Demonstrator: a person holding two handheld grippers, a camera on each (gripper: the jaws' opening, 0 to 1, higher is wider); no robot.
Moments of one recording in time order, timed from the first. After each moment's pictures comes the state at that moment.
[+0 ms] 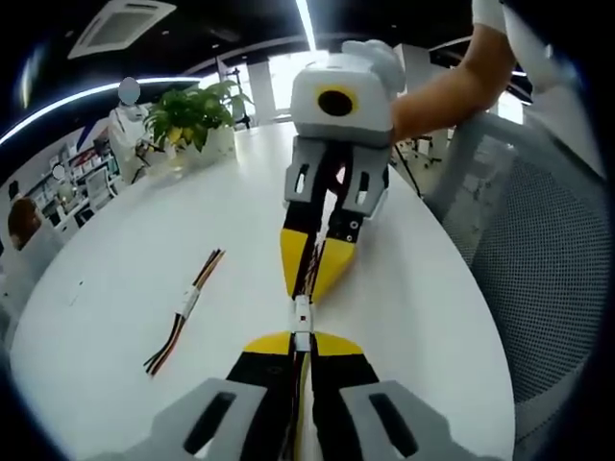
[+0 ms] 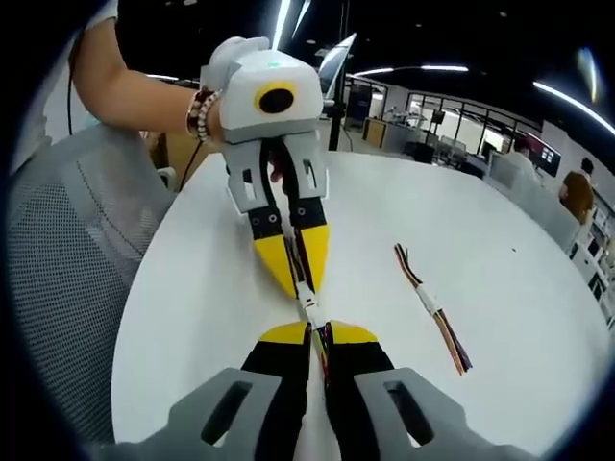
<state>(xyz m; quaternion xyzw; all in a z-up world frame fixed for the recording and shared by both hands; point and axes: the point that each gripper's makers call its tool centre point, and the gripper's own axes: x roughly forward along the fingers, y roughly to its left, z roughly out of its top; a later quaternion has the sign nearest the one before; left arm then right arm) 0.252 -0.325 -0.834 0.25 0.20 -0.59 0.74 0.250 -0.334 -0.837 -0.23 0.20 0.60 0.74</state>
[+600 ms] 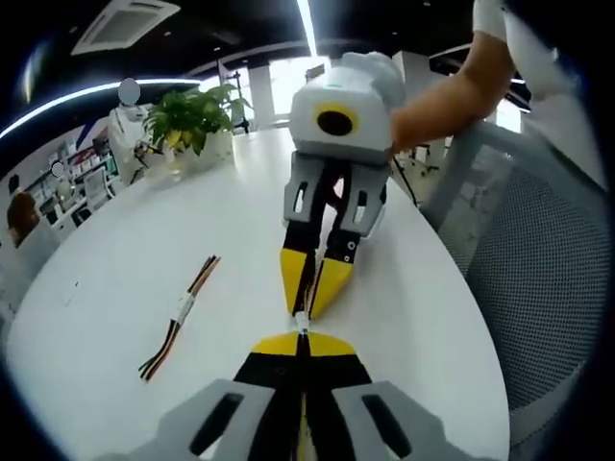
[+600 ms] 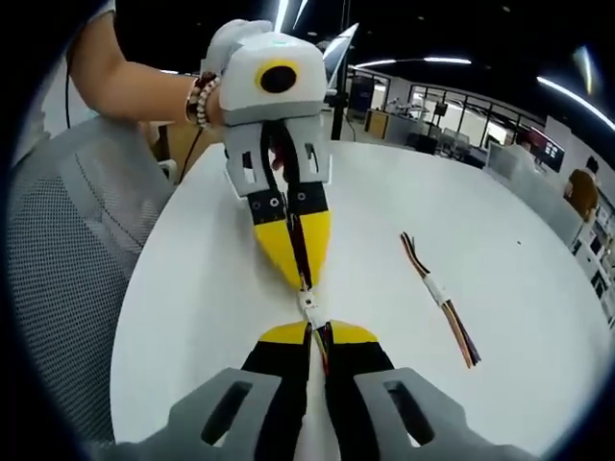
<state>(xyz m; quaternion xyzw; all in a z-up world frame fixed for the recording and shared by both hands) 0.249 -0.332 -0.829 0.23 0.19 -0.60 0.74 0.245 -0.333 -0.847 -0.24 0.22 0.60 0.73</state>
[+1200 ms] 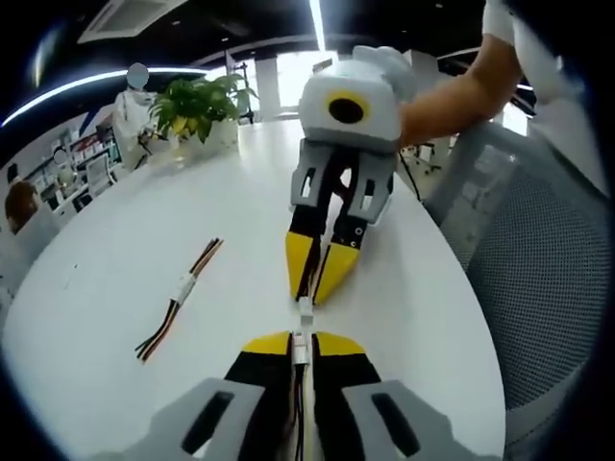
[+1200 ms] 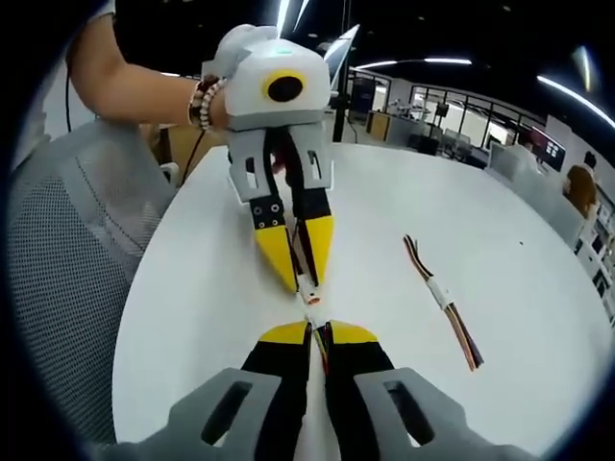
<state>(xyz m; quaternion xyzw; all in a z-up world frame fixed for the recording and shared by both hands) 0.246 -0.319 -0.841 0.23 0.23 -0.59 0.74 0.248 -0.333 -0.846 -0.24 0.22 0.60 0.73</state>
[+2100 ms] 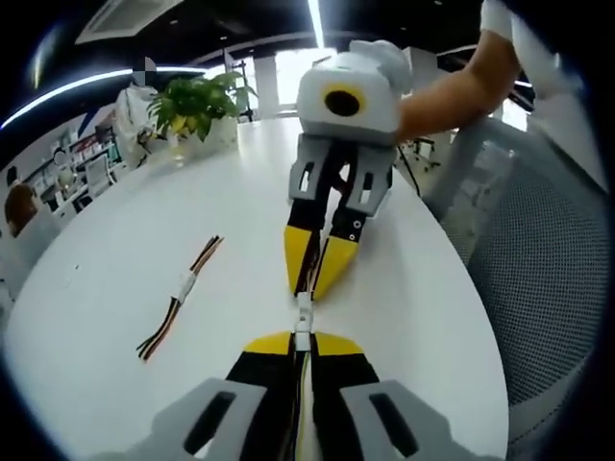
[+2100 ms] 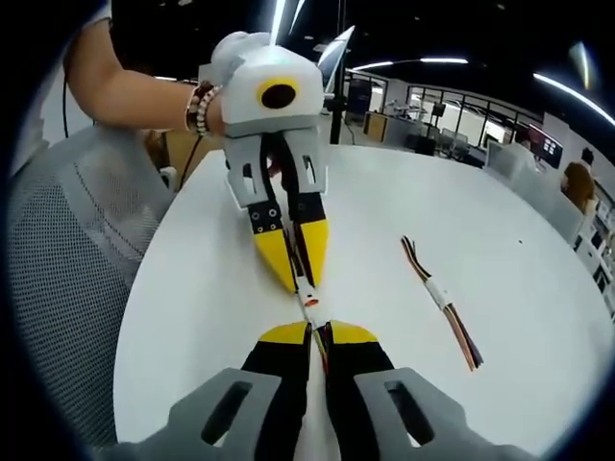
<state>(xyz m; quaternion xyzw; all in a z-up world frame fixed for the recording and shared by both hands) 0.249 -0.320 -0.839 0.24 0.22 -0.59 0.74 0.248 -0.332 -0.844 -0.23 0.22 0.60 0.74</state>
